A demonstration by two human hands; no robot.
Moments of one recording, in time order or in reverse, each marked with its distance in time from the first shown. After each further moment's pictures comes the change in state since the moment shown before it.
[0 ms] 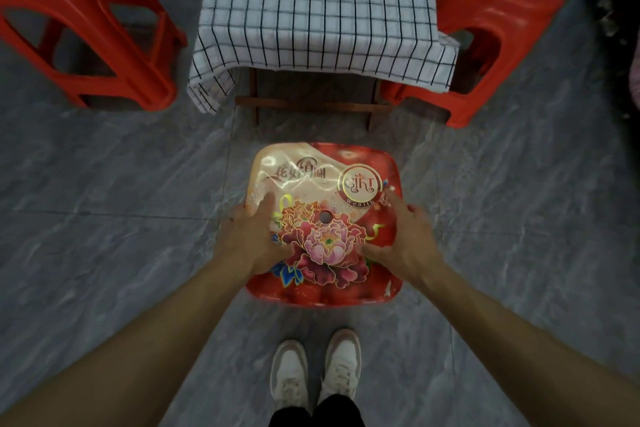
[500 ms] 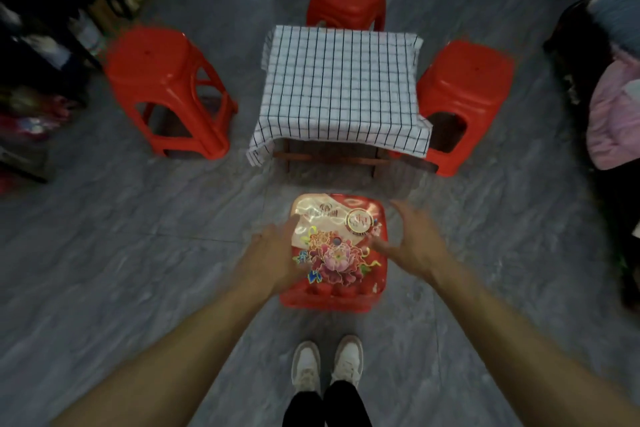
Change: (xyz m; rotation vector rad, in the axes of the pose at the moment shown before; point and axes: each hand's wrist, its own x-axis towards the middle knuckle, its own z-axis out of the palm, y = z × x) left_hand -0.195 0.052 -0.160 0.000 0.085 0.114; right_hand -0.144 -0.143 -0.182 -0.080 -0.015 -0.130
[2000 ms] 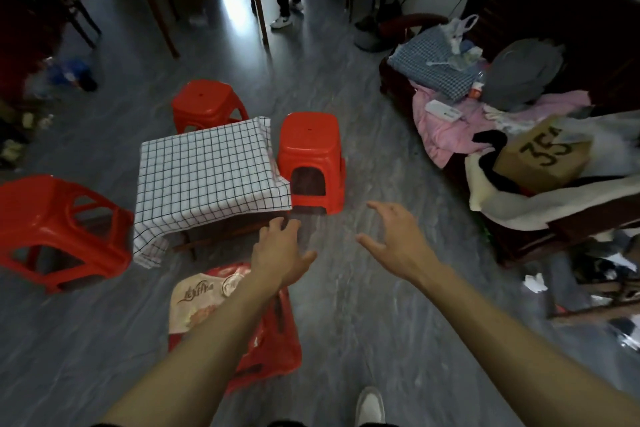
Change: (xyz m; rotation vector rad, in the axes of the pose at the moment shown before) left_hand -0.059 0.392 0.023 0.170 0.123 0.352; right_hand -0.132 0.231 -0.249 0.066 0.427 0.005
